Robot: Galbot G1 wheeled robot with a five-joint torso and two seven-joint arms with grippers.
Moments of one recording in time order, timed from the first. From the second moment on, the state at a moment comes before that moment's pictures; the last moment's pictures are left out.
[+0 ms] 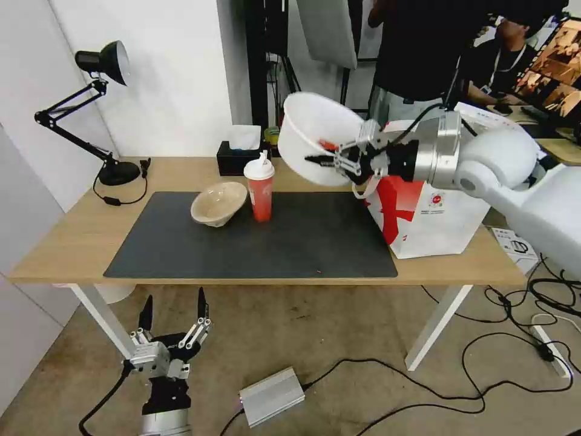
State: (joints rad) left arm 1.87 -1.60 -0.49 -2.21 -0.10 -0.46 -0.08; right arm 0.14 0.62 -0.51 1.69 0.92 -0.14 -0.62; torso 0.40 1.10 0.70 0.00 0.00
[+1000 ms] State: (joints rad) left arm 1.86 -1.59 -0.48 -2.19 -0.11 -0.46 -0.09; right arm 0.25 0.70 -0.50 1.49 1.08 -0.20 -0.58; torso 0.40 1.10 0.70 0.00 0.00
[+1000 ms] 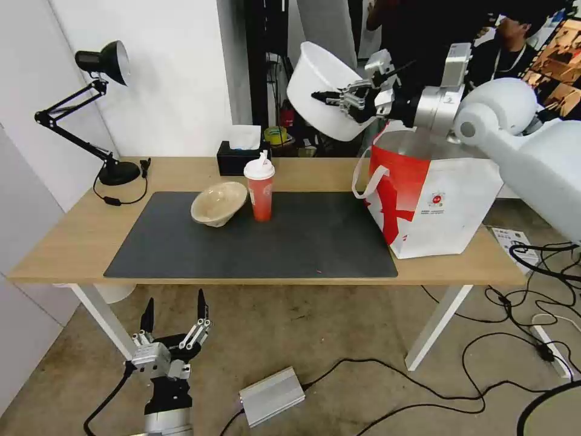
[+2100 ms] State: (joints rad) left arm 1.87 -1.59 -0.48 -2.18 -0.11 -0.46 -0.08; right arm 0.03 0.58 -0.33 1.46 1.12 -0.20 -0.58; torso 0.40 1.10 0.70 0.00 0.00
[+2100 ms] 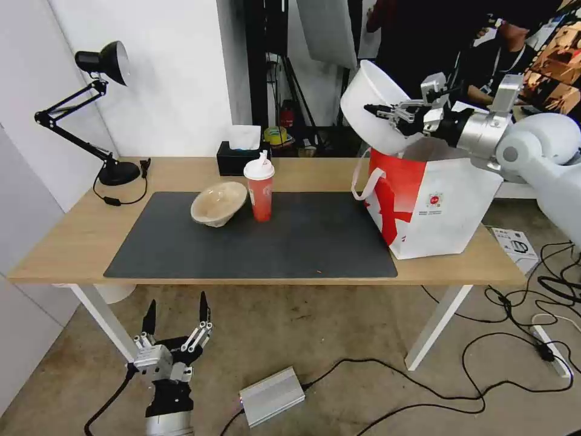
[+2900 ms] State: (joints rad) left arm 1.86 -1.59 -0.47 -2.16 -0.11 -0.47 -0.08; right arm -0.02 0.55 -0.25 1.40 1.14 -0.19 -0.58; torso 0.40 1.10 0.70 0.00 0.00
